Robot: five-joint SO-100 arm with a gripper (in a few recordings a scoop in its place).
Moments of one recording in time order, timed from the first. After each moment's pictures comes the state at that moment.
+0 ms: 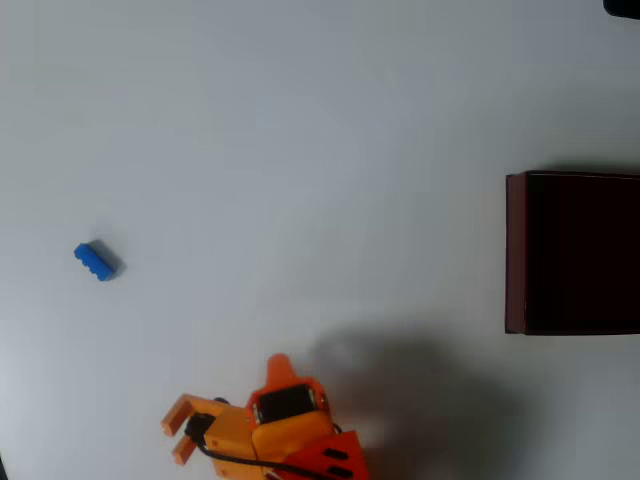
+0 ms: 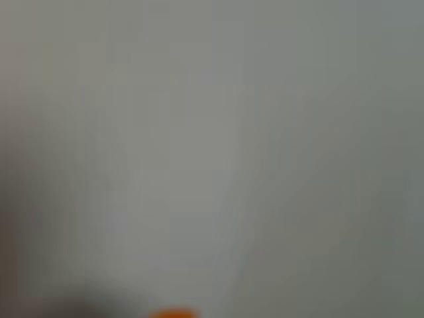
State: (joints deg) arm -16.6 192.2 172.0 76.6 -0.5
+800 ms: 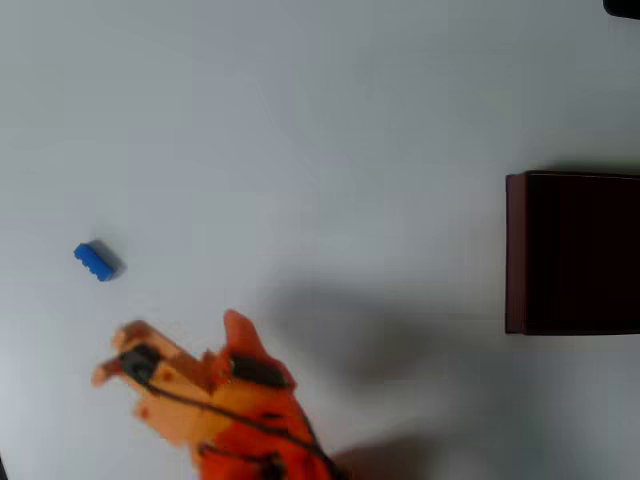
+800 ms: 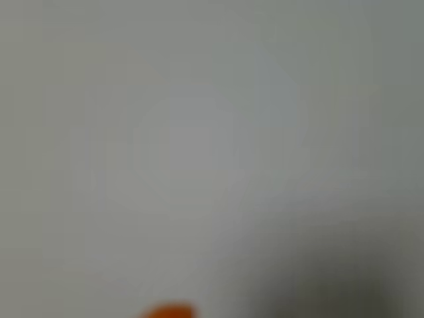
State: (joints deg) arm -31.0 153.0 150.8 65.2 54.3
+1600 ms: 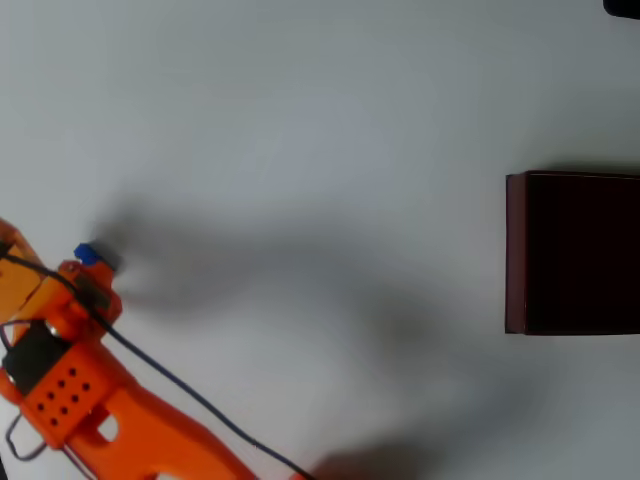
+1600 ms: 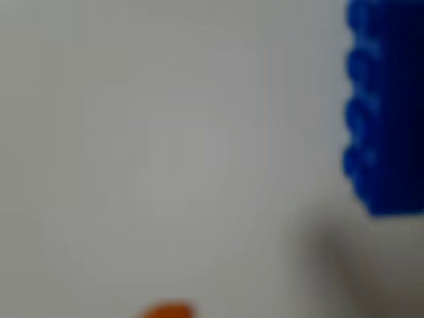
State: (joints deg) arm -47.1 85.3 95.3 67.5 86.6
